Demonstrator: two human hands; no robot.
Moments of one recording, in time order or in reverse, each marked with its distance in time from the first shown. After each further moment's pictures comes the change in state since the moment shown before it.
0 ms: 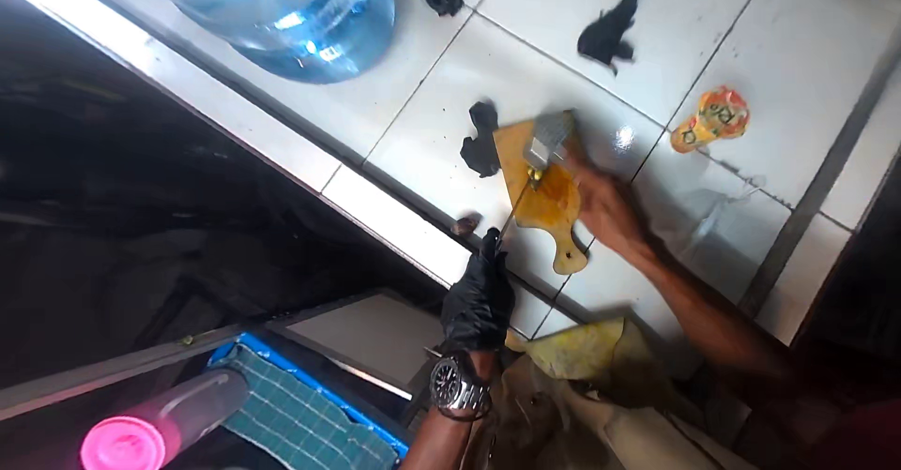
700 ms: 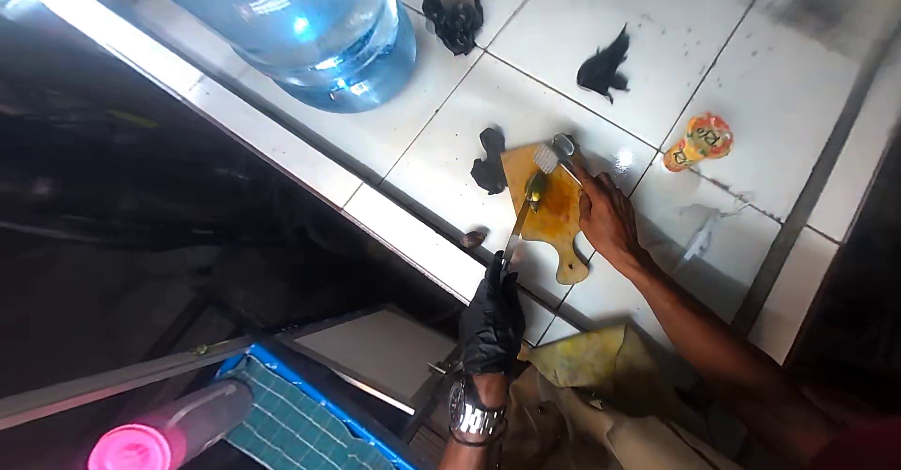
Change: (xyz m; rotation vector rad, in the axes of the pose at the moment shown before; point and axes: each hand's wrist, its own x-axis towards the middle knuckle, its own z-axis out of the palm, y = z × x) left_hand -0.022 0.004 -0.003 -0.172 0.047 0.015; right_hand -0.005 0.011 0.026 -0.124 0.093 0.040
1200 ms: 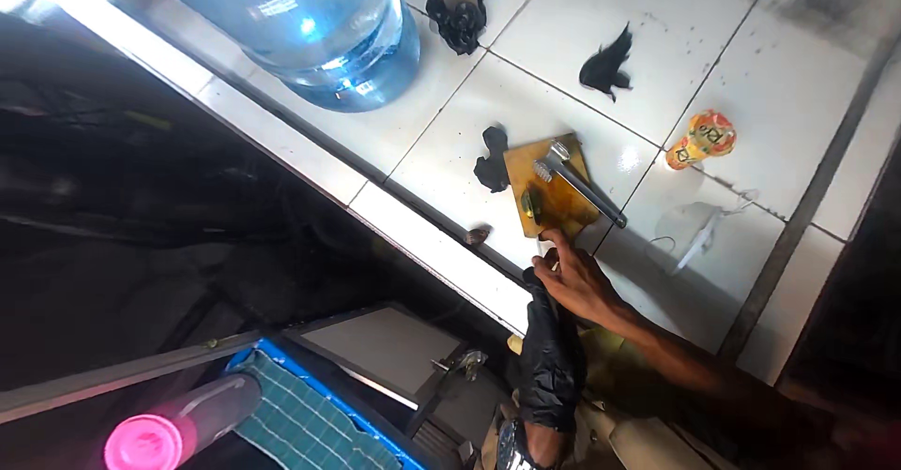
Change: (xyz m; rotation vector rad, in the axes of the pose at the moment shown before) left_hand -0.065 0.032 0.038 -0.340 -0.026 0.087; right_hand -0.053 -0.073 -0.026 0.410 -0.574 0.233
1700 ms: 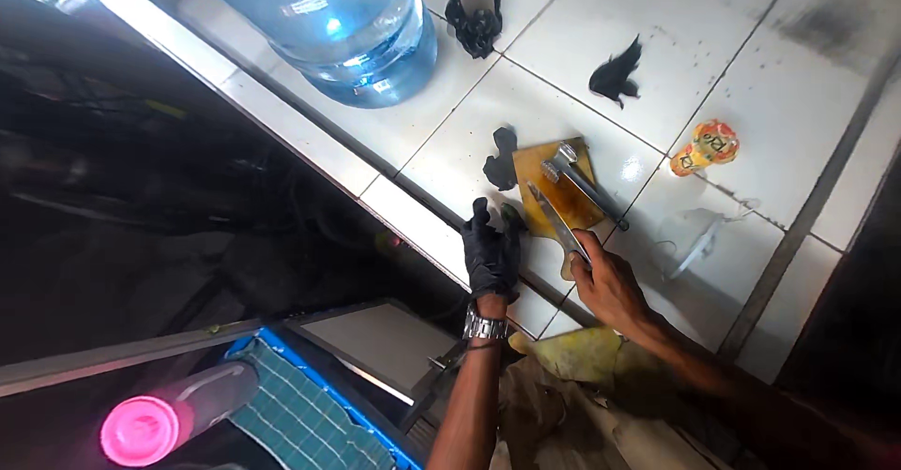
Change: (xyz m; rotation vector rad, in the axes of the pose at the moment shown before) left_hand 0.114 -0.038 -0.038 -0.110 0.247 -0.073; right_hand -0.026 0.021 -0.013 -0.216 0.230 -0.132
